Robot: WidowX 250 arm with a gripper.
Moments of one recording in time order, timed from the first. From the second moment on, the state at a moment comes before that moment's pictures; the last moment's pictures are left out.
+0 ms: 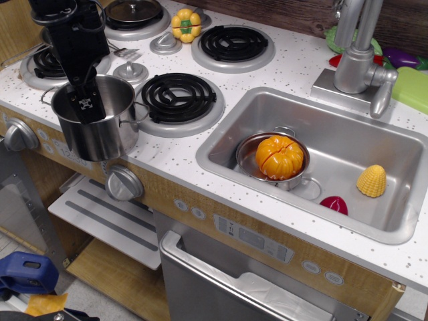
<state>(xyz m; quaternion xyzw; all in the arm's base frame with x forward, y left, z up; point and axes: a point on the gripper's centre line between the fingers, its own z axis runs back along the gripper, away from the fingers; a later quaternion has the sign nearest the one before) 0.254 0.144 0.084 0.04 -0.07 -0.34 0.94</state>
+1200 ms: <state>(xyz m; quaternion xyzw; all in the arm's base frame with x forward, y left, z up) 0.251 0.145 0.033 0.01 -0.10 -0.34 0.93</state>
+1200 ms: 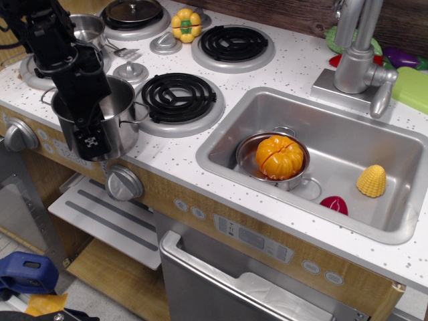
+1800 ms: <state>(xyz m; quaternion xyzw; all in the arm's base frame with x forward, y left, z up) 0.247 0.148 0.028 0.01 -0.08 -0.34 0.94</state>
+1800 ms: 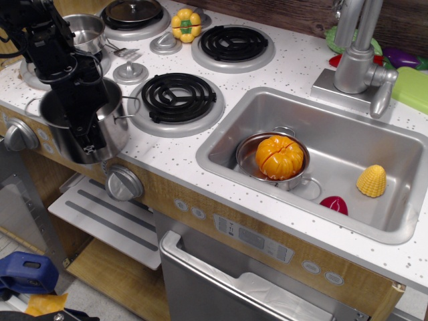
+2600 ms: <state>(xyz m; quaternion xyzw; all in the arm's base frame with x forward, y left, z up) 0.291 0.107 0.075 0.08 -0.08 -0.38 0.92</state>
